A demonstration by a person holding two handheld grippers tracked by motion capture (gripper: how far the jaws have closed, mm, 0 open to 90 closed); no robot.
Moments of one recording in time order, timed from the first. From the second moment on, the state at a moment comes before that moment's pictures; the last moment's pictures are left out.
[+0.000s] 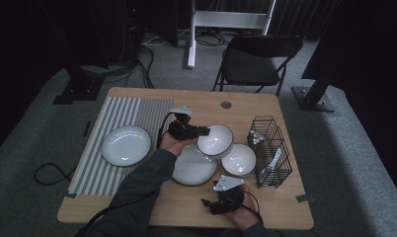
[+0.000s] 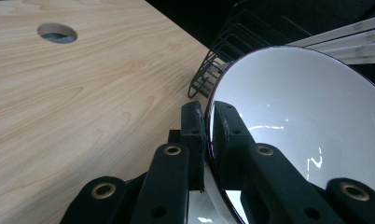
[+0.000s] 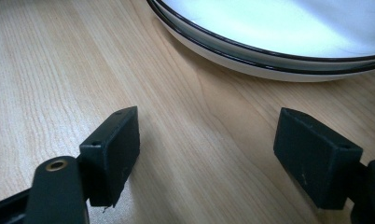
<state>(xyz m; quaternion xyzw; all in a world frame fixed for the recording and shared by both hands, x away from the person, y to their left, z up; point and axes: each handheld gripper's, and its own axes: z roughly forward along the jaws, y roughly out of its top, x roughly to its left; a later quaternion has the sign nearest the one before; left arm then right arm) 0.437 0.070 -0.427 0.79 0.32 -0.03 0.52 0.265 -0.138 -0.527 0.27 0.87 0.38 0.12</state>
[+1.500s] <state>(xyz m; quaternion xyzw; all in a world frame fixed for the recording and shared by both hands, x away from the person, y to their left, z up) 0.433 0.138 -0.455 0.77 0.38 -0.03 0.52 0.265 -0.138 -0.526 0.27 0.87 0.38 0.12</state>
